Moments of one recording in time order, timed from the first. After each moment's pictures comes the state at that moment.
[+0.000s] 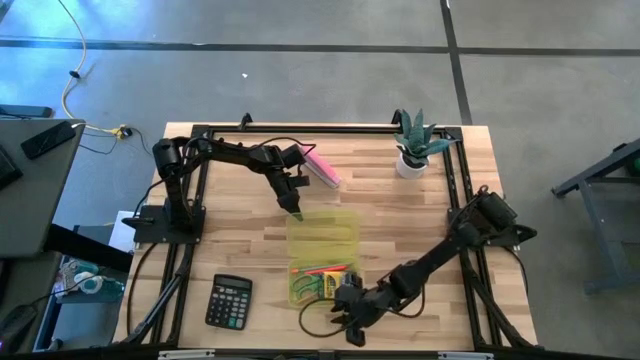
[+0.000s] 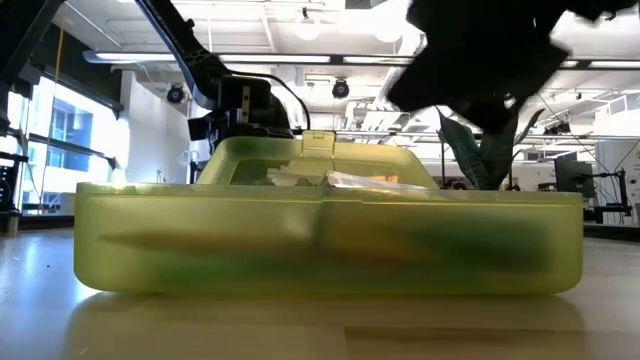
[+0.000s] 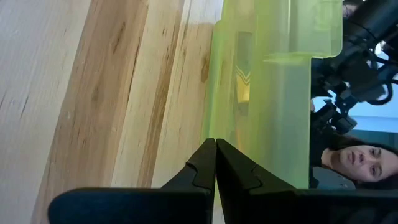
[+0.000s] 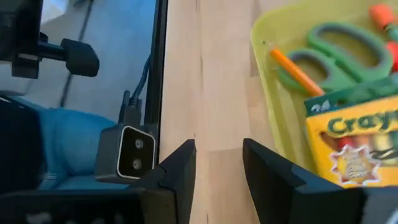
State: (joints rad) left arm 0.56 1.87 0.99 -0.39 1.07 -0.16; right arm 0.63 1.94 1.20 0.03 0.19 0.71
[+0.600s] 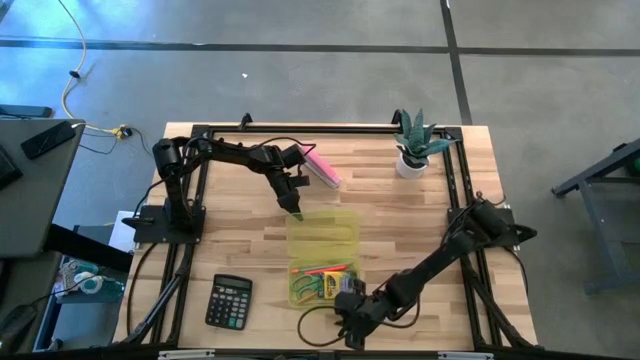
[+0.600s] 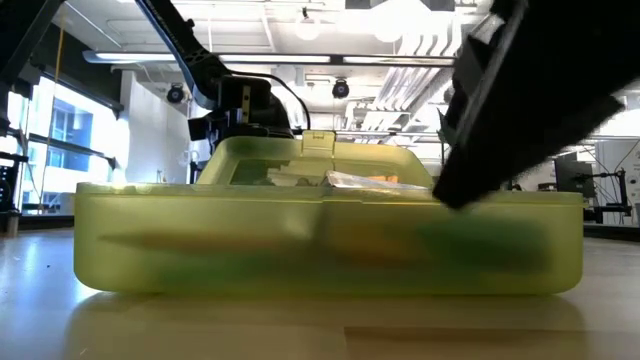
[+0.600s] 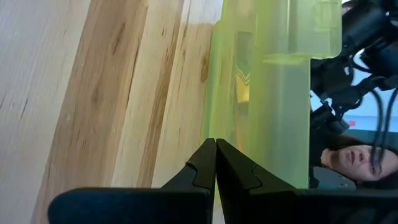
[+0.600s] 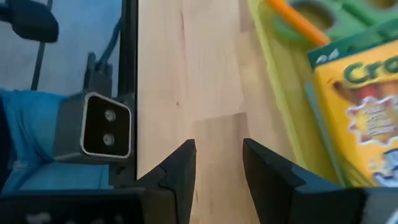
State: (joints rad) left arm 0.56 1.87 0.99 -0.39 1.07 -0.16; right arm 0.66 2.01 1.28 -0.11 0.22 0.77
